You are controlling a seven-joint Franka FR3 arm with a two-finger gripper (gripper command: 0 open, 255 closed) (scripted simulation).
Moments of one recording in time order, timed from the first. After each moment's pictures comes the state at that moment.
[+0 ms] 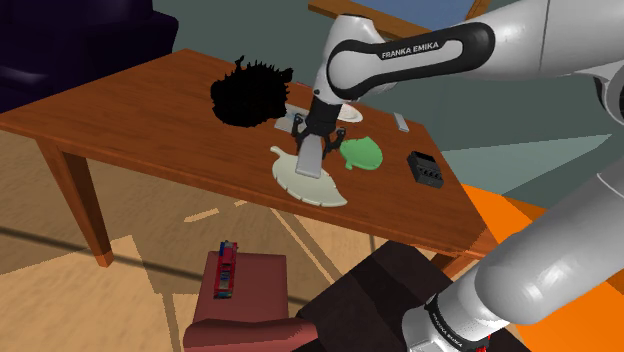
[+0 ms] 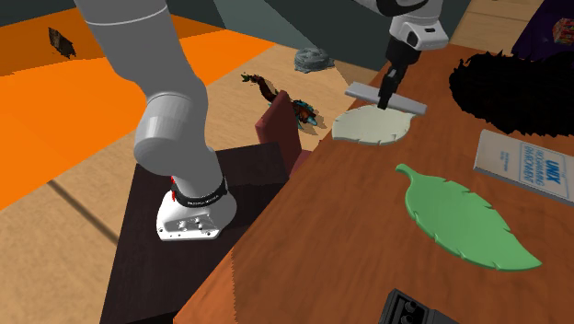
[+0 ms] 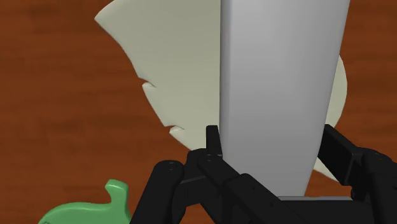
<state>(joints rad) -0.13 -0.04 0.26 -2.16 0.01 2.10 0.93</state>
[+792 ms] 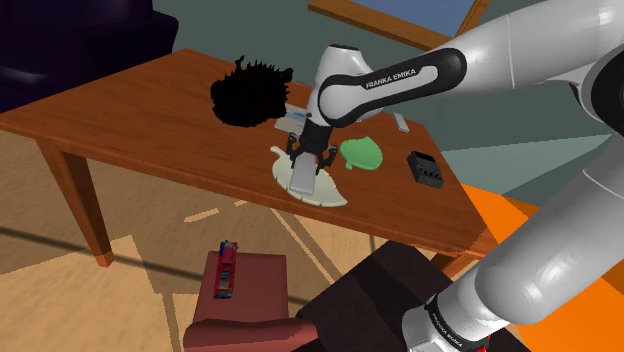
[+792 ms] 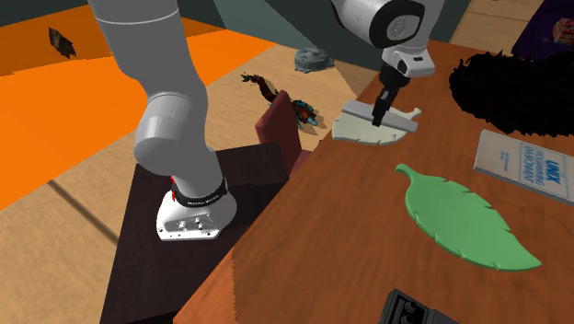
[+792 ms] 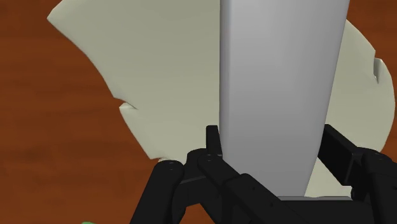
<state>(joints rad) -0.12 0.03 0.26 -2.23 -0.01 2.25 0.95</state>
